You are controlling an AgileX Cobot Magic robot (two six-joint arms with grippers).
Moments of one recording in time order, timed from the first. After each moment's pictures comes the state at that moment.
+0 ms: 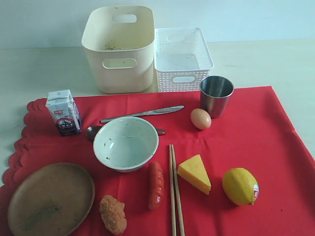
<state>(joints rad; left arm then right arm) -0.03 0.01 0.00 0.04 0.36 -0.13 0.09 0.59 -0.29 0.00 0.30 -0.01</state>
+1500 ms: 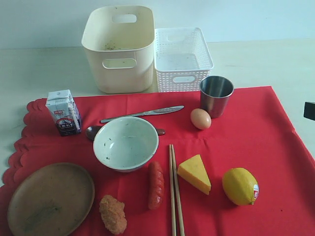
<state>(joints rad) -0.03 0.01 0.00 0.04 0.36 -0.13 0.09 0.89 -0.38 0.08 0.22 0.01</state>
